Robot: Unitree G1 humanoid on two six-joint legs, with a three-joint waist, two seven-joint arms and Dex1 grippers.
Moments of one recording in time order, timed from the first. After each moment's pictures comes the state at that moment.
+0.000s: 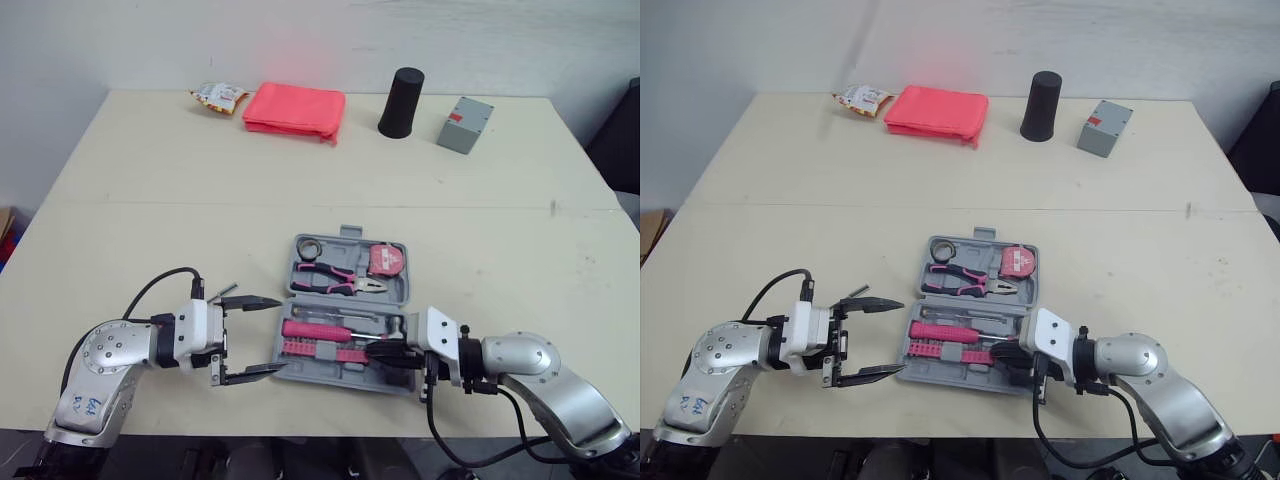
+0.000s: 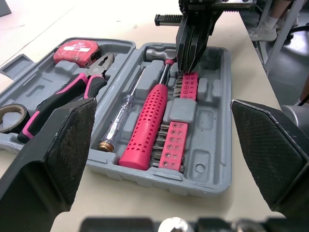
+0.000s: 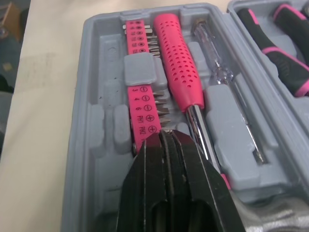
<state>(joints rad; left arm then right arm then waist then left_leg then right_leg) 0.00 0.69 0.06 -0.30 -0.45 0.00 -1.11 -0.05 -0.75 0.23 -0.43 0.29 0.28 0.94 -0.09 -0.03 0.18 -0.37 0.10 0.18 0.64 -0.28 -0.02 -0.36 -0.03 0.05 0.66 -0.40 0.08</state>
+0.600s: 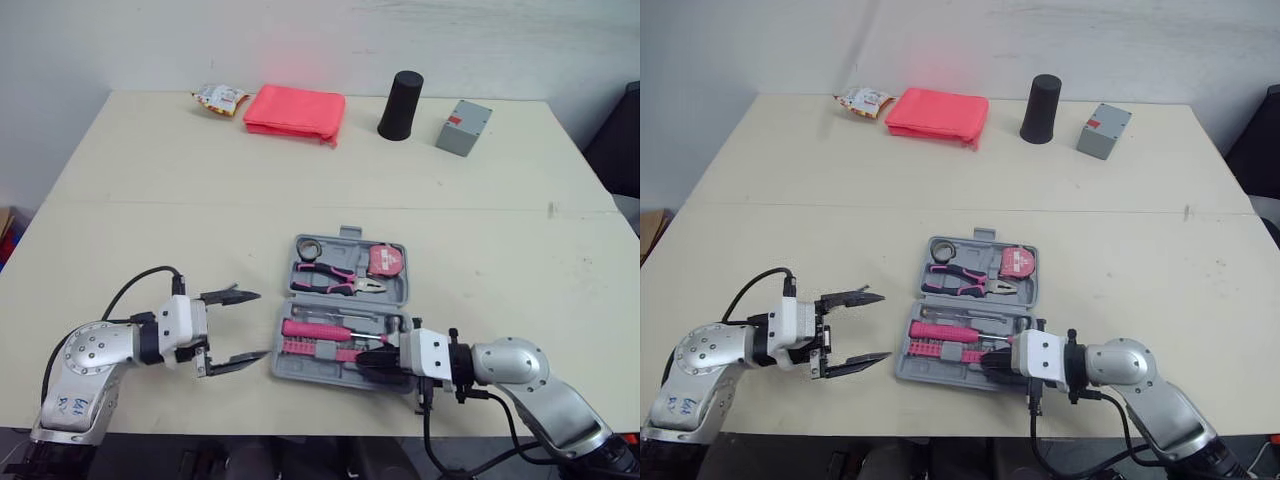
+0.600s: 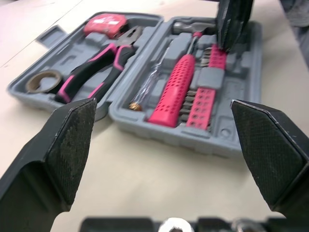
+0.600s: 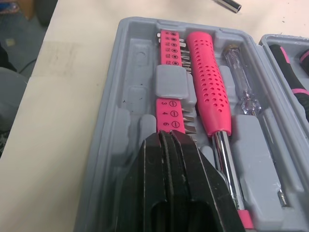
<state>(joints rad) 0.01 0.70 0.13 -0.18 -0.43 -0.05 -1.09 -0.03 -0.73 0.25 -0.34 0.24 0.02 1.02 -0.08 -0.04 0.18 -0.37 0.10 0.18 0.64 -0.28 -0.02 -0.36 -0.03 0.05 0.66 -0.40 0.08</state>
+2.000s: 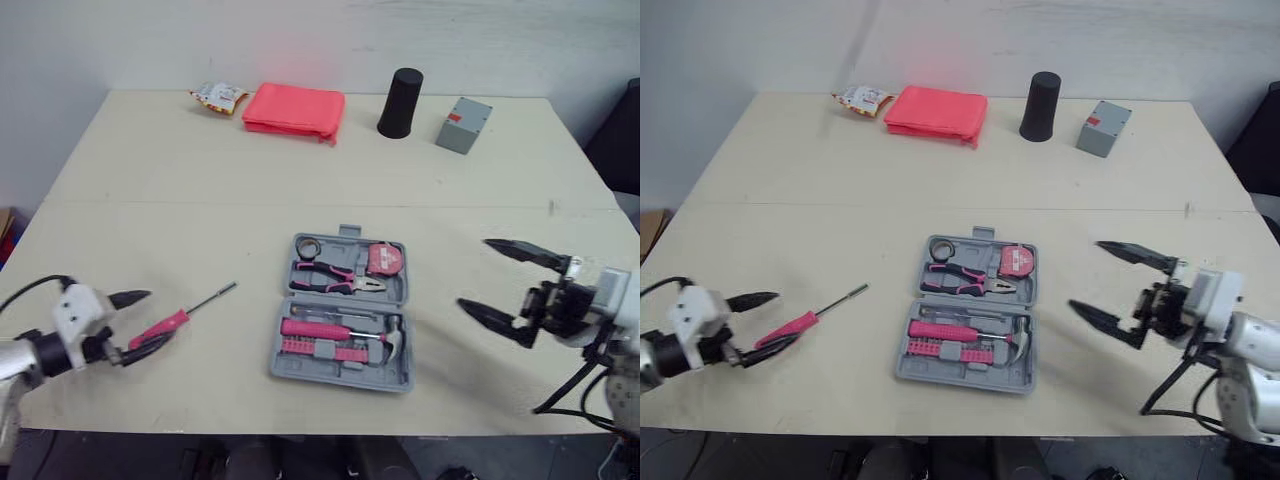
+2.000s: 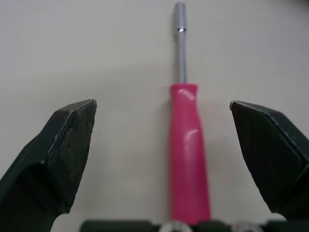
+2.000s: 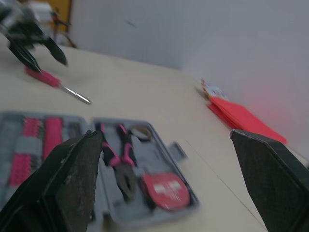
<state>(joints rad) 0.17 0.87 0.39 -0.02 -0.39 0.11 -0.97 -0.01 -0.69 -0.31 -0.25 0.68 -0.18 1.21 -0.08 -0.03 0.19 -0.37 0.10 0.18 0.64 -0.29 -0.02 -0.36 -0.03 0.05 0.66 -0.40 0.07</state>
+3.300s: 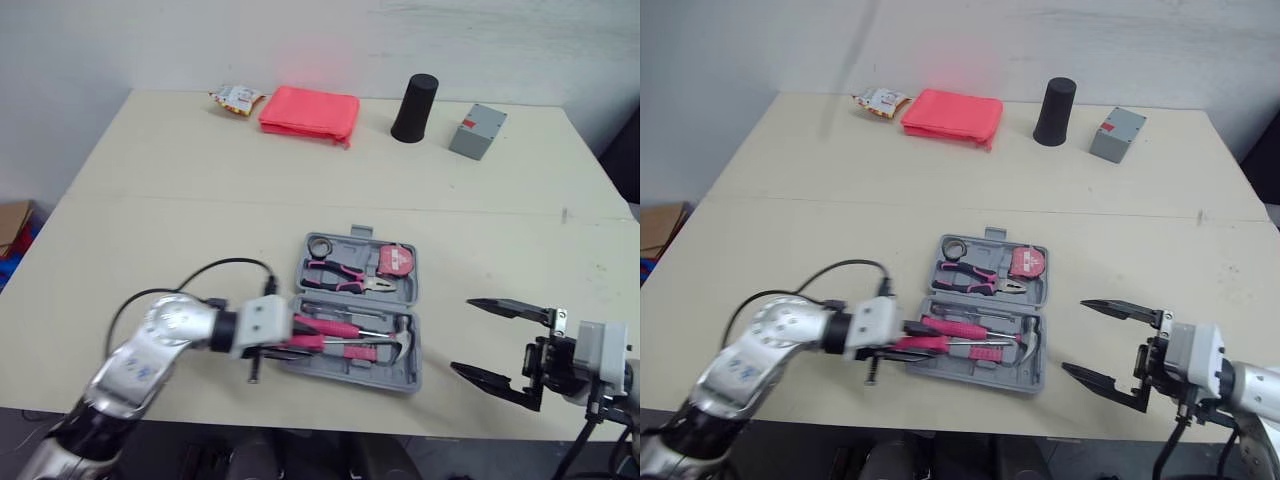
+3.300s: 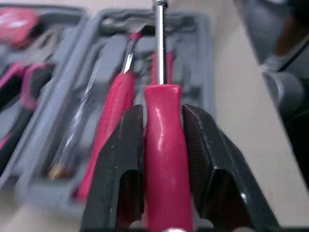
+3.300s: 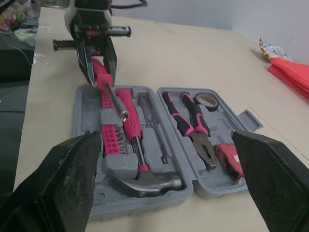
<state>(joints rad) -0.32 0.68 -0.32 -0.42 -0.22 0.38 -1.03 0.35 -0.74 -0.41 -0.43 0.63 -0.09 1.22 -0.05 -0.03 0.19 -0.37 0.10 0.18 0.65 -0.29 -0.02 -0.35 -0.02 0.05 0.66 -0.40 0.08</state>
